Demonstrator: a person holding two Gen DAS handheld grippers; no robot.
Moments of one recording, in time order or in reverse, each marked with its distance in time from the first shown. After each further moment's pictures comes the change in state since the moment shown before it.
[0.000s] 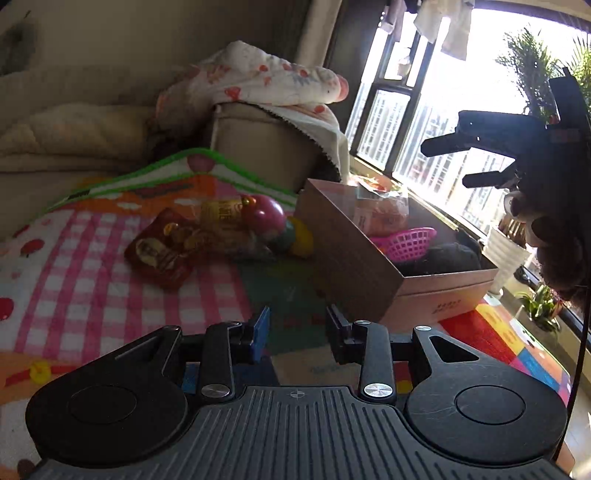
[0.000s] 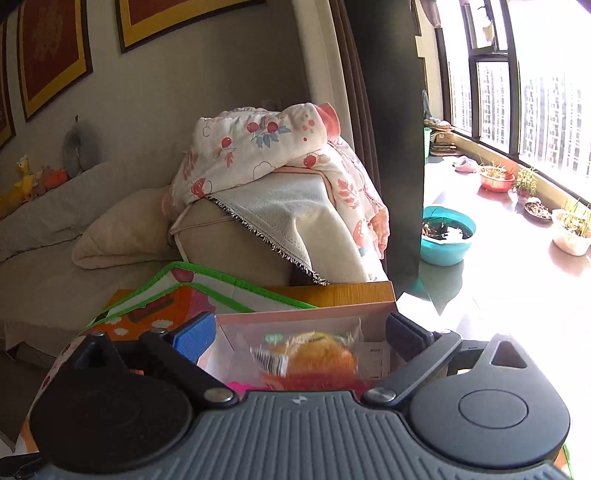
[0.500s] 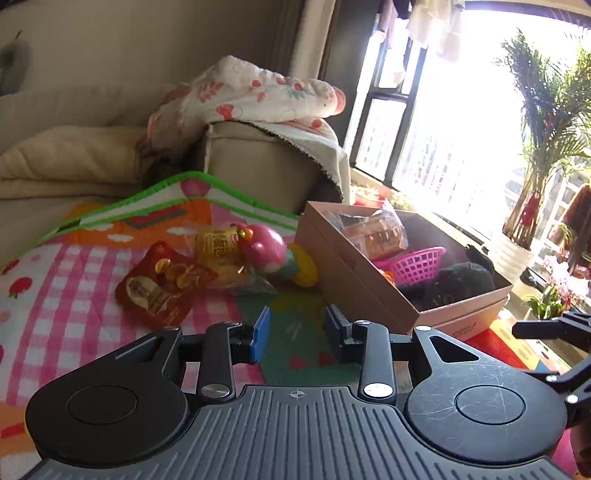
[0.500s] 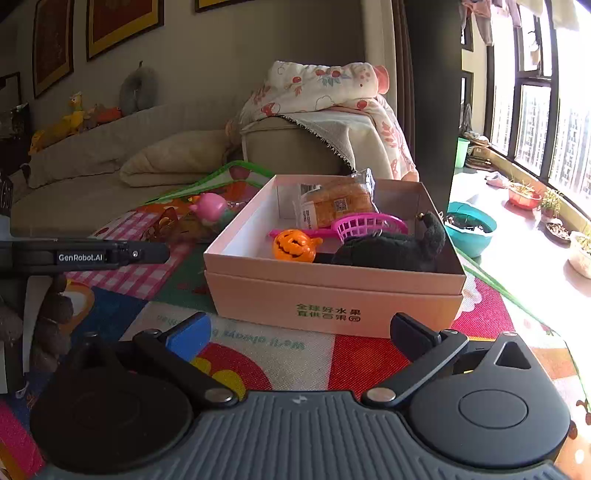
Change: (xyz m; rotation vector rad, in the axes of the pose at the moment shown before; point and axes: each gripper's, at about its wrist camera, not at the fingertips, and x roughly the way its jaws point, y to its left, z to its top) left arm 0.022 -0.006 0.022 0.062 -0.057 0.016; right arm -0.054 0.022 -0.156 -0.170 0.052 0.086
